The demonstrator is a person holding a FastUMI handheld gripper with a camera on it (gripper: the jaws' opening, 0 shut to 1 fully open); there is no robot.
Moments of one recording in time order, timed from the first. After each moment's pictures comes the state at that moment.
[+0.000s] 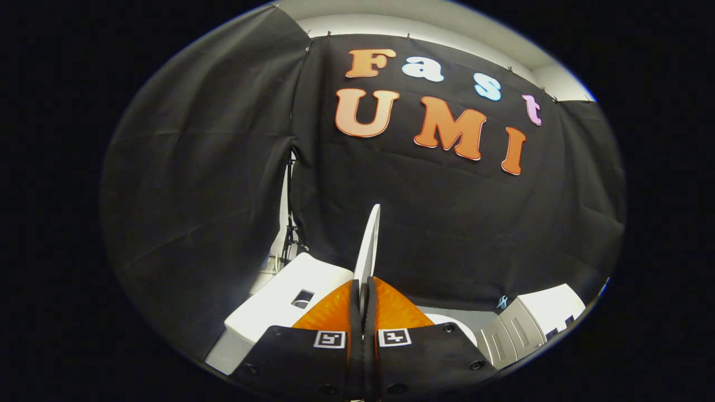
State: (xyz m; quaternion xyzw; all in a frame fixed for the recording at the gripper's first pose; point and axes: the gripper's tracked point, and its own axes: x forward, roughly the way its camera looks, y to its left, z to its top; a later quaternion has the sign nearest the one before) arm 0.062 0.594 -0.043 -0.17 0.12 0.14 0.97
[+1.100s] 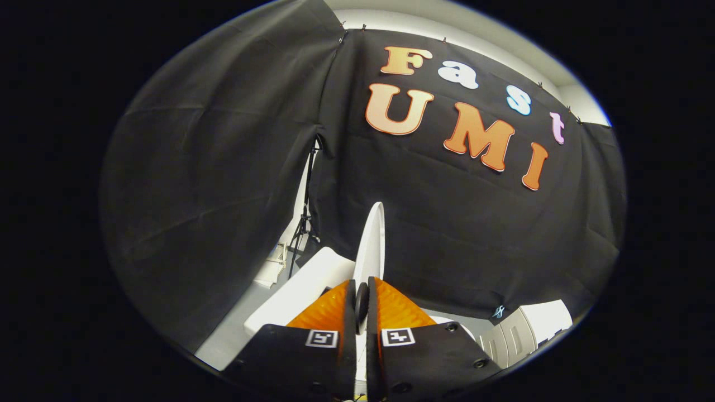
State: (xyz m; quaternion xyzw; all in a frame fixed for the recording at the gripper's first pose) arm 0.046 0.668 -0.074 -0.22 0.14 0.17 0.95
